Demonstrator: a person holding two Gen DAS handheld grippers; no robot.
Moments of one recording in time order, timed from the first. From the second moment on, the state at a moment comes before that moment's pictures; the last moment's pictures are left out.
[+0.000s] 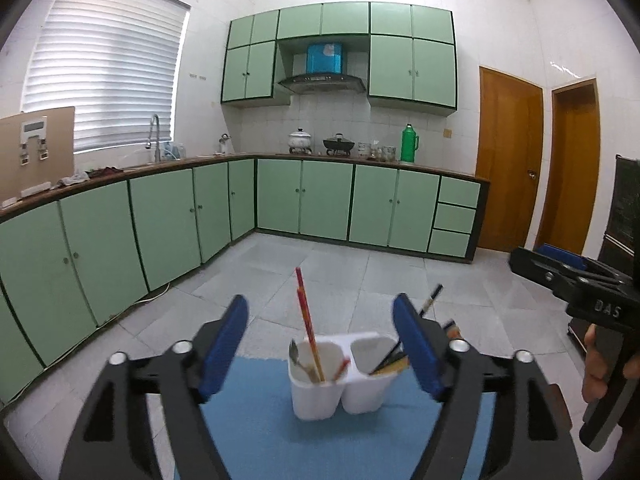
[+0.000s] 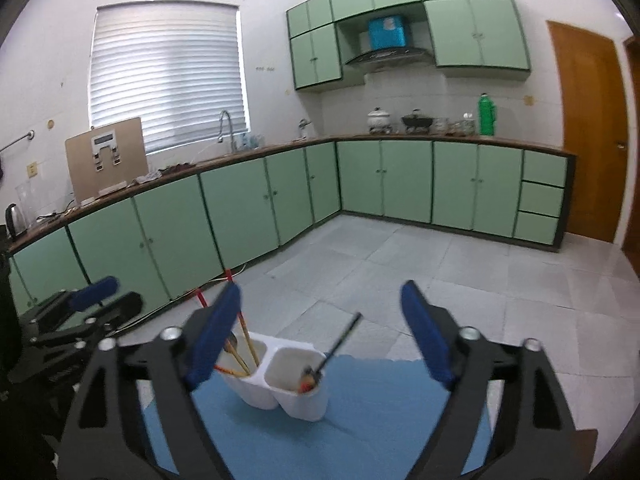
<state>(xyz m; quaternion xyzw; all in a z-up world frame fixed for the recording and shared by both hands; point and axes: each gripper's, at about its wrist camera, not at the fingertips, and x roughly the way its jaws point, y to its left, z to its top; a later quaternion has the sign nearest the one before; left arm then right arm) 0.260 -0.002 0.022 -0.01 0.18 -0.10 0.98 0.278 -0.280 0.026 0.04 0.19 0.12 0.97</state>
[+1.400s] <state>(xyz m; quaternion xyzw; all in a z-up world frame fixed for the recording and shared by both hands) 0.062 -0.019 0.033 0.01 0.12 -0.08 0.99 0.063 -0.272 0.025 0.01 0.16 0.14 0.98</state>
